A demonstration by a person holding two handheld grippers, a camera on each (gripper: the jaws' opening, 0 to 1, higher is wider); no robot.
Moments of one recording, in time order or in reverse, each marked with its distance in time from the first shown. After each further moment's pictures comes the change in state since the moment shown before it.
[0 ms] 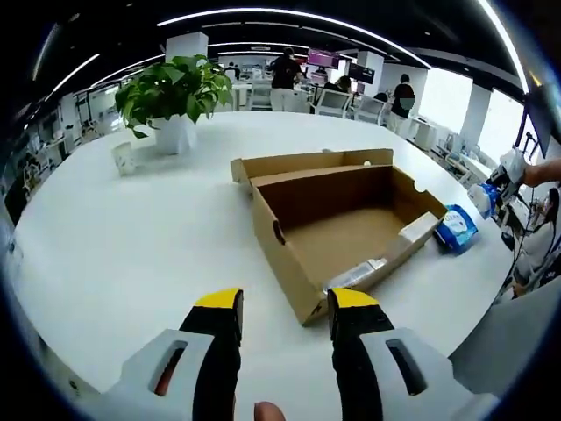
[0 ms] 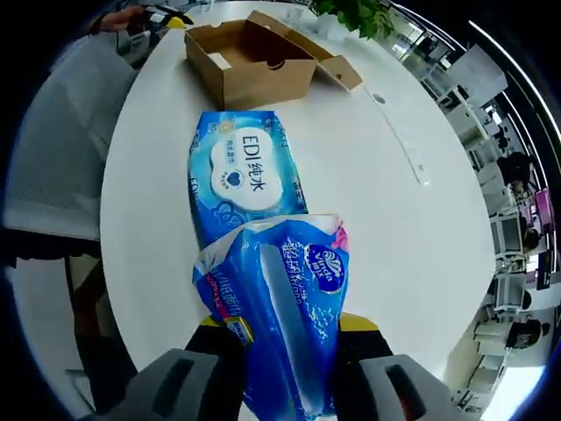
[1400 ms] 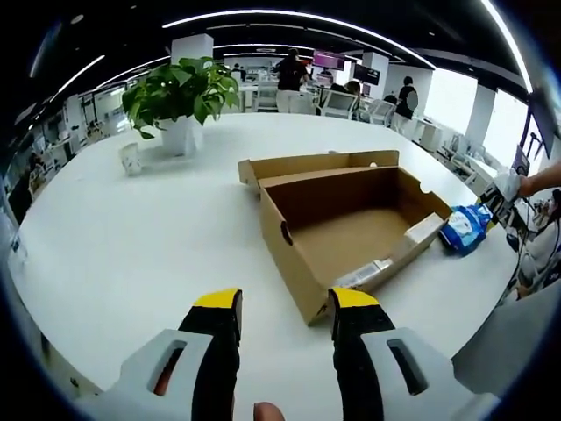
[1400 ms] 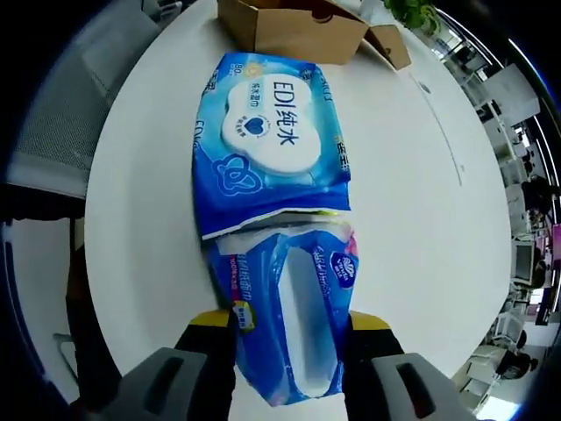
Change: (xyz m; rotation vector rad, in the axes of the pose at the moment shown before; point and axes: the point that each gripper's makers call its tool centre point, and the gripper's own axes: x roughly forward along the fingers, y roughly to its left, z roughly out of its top) left arm 0.000 0.001 0.002 0.006 -0.002 0.019; right arm 0.049 0.009 -0.016 -0.135 0.073 0.069
